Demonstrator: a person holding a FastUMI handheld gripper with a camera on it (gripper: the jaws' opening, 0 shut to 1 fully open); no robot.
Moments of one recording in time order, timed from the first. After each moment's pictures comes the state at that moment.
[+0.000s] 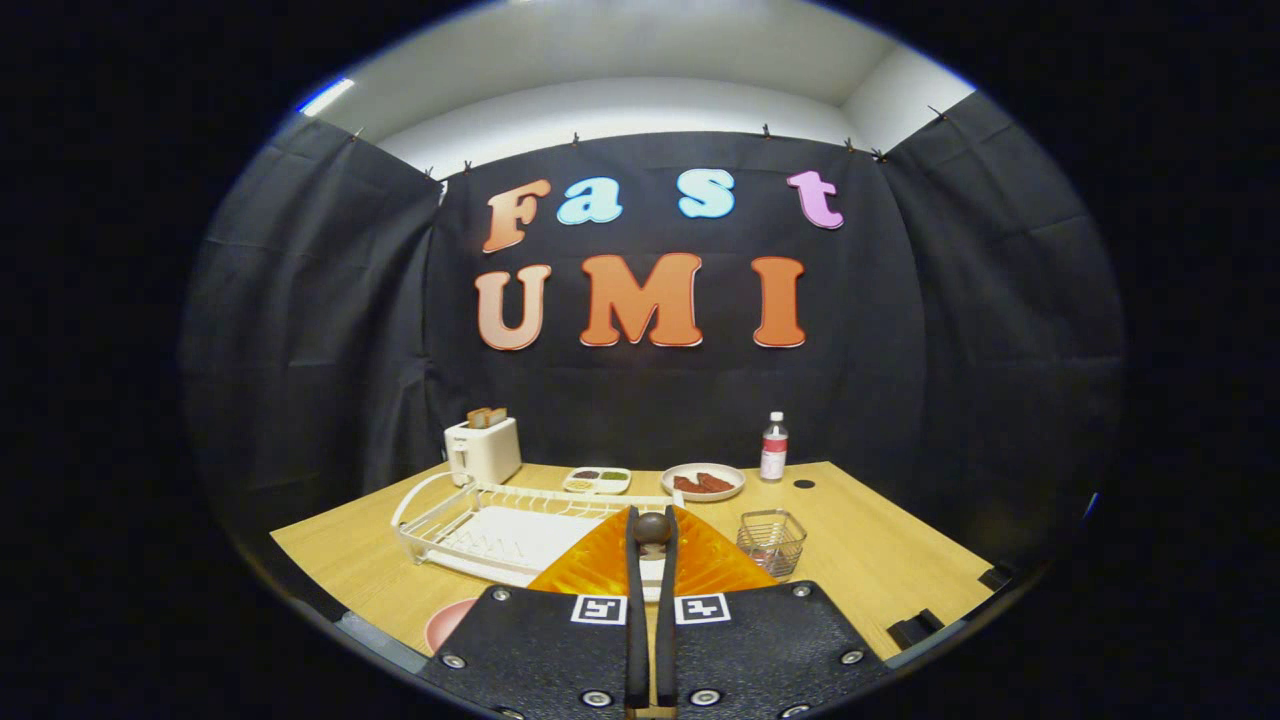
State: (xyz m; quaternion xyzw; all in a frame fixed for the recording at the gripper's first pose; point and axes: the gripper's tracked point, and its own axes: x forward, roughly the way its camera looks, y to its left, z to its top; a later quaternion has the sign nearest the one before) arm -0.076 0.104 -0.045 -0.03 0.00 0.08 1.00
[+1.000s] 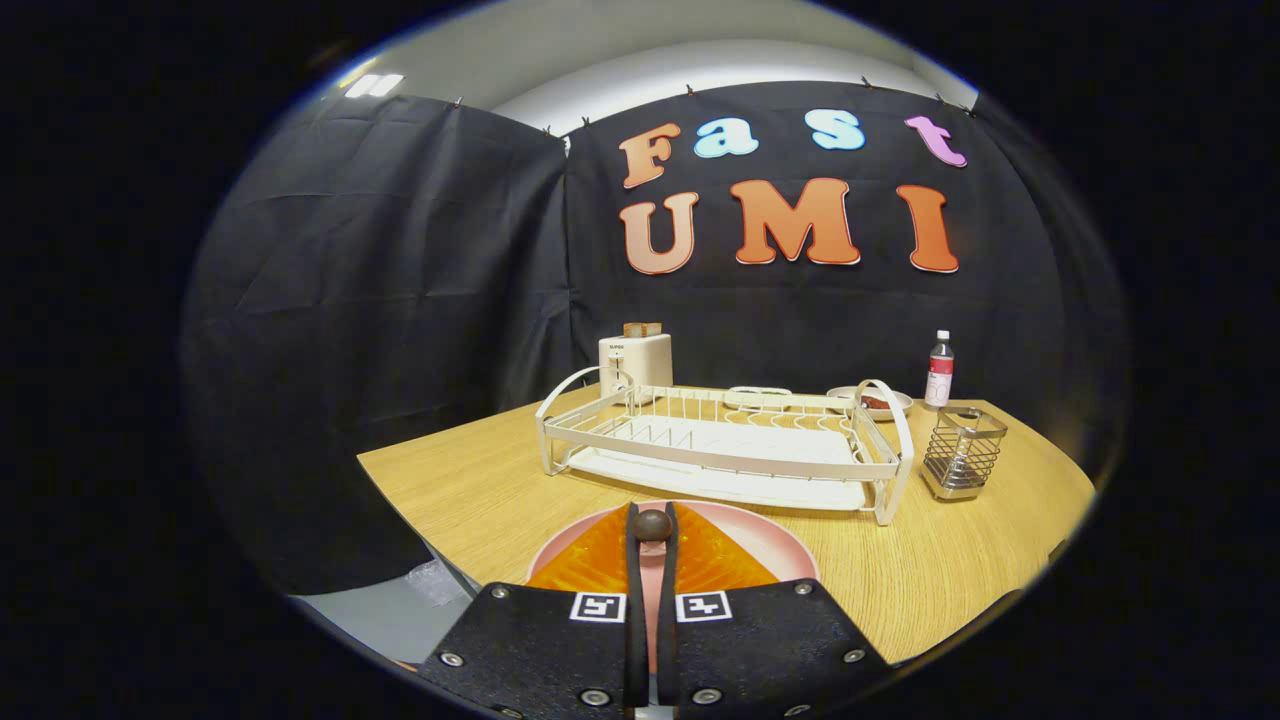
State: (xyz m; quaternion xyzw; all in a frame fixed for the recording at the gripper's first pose) arm -0.106 0.206 -0.184 -0.05 0.07 0.27 0.96
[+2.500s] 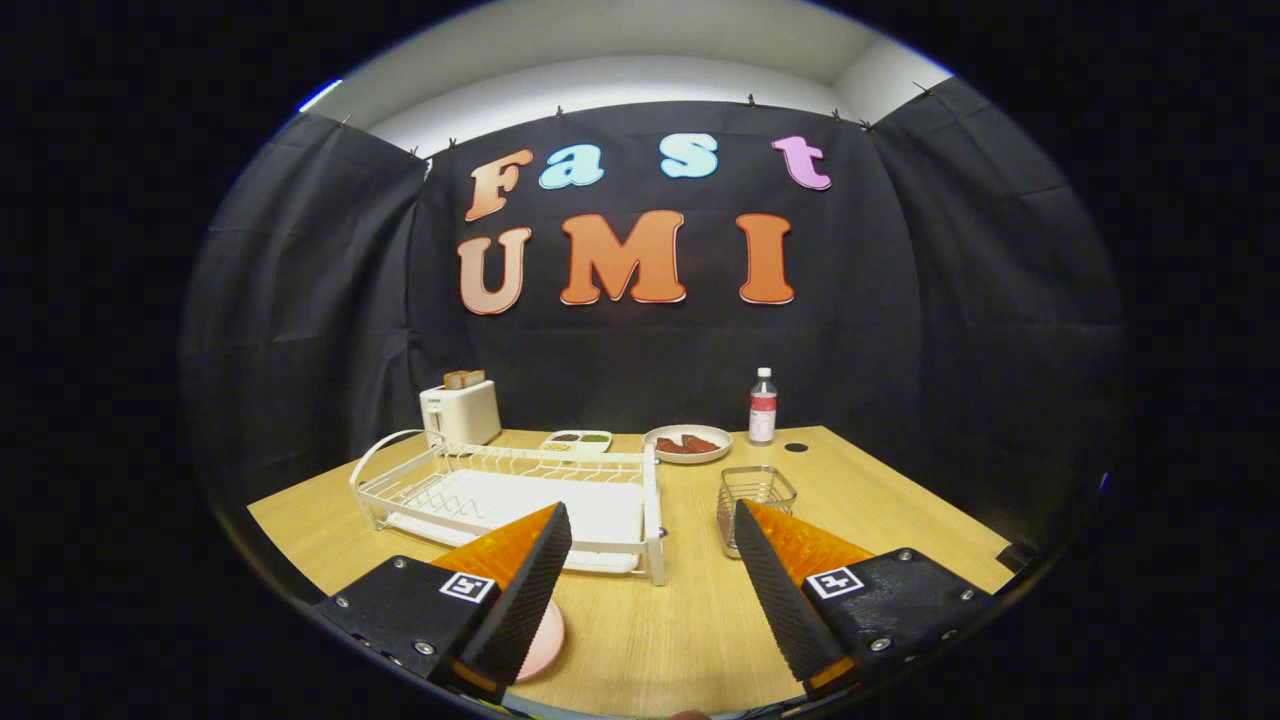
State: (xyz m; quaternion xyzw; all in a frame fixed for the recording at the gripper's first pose) arm -0.029 0.027 -0.089 -0.03 0.05 0.05 1.00
